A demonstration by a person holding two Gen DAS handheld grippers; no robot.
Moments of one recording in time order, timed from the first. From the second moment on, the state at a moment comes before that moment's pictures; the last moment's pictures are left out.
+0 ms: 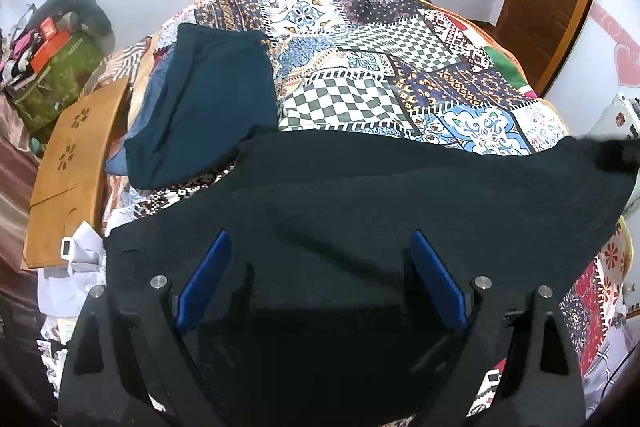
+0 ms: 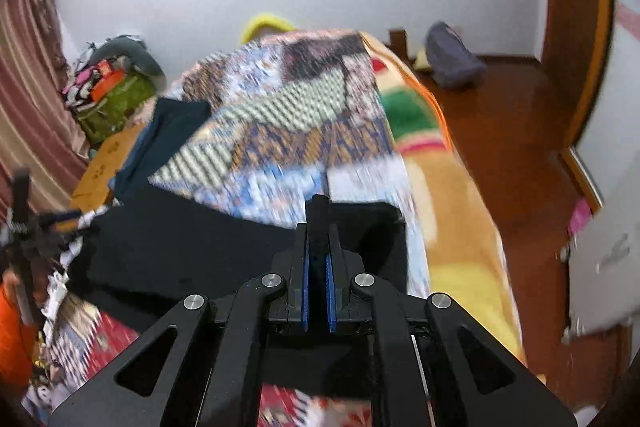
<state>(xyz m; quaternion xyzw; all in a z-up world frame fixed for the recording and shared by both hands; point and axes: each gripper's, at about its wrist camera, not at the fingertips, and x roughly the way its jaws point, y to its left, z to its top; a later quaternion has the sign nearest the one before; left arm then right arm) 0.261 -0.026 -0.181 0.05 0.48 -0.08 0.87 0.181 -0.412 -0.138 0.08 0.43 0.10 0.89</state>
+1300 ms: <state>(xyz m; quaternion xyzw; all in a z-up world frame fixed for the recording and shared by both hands) 0.297 0.241 -0.276 -0.11 0.56 0.09 0.81 0.268 -0.176 -0.144 -0.05 0.41 0.29 0.86</state>
